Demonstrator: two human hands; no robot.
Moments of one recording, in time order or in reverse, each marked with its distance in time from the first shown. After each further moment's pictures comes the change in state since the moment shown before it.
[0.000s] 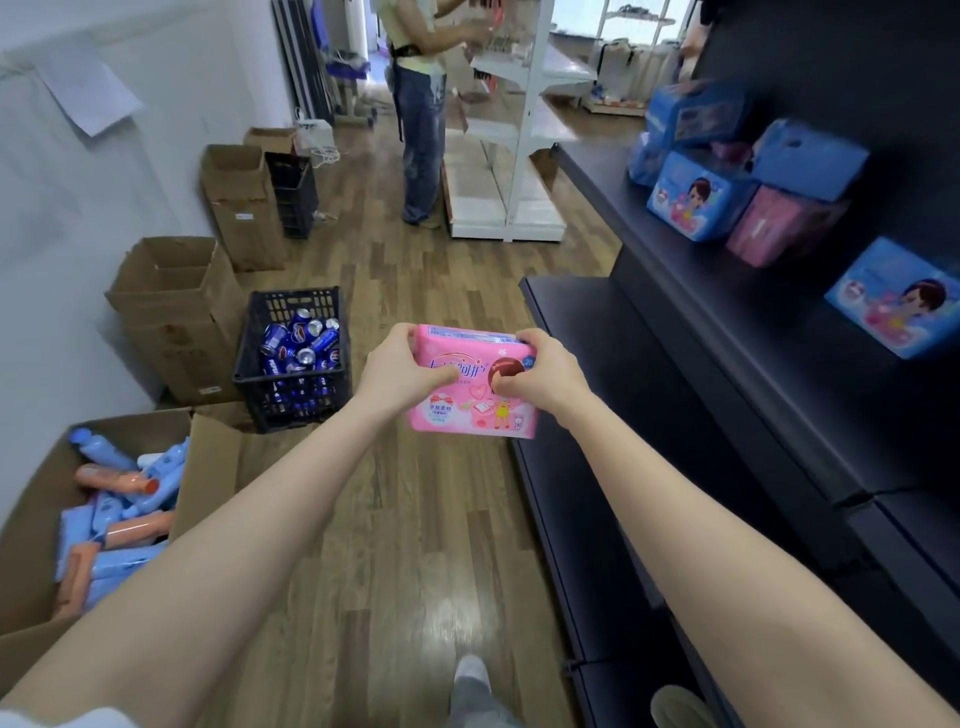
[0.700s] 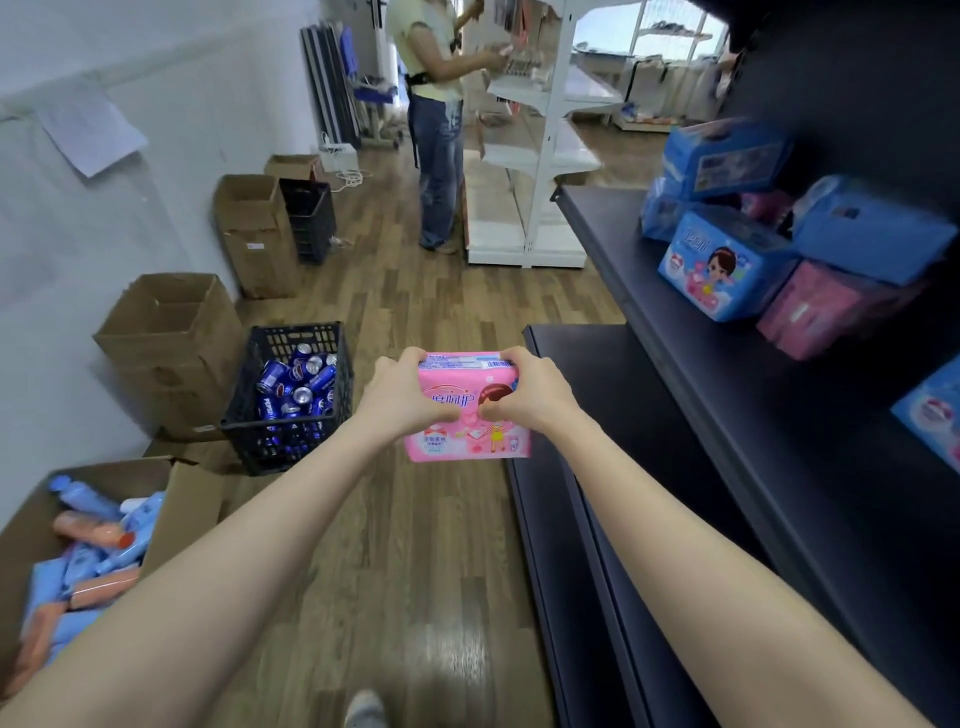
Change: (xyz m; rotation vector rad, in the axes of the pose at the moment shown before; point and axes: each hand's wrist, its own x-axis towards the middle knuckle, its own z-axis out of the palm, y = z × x) left_hand 0.145 0.057 0.053 0.310 -0.038 -0.043; right_hand 0.169 0.019 -0.054 -0.129 -0.094 -0.089
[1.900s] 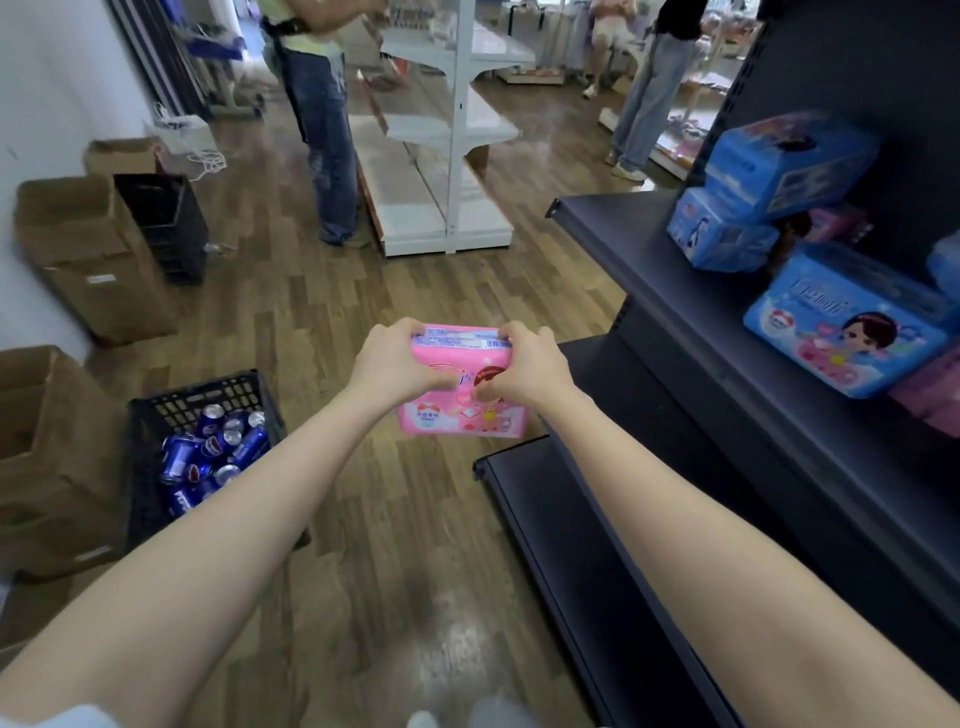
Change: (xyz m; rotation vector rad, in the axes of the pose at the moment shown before) left_hand 0.301 -0.031 -0.058 0.002 -0.125 0.205; right_hand 0.248 -0.070 0.017 -0.081 0.179 0.237
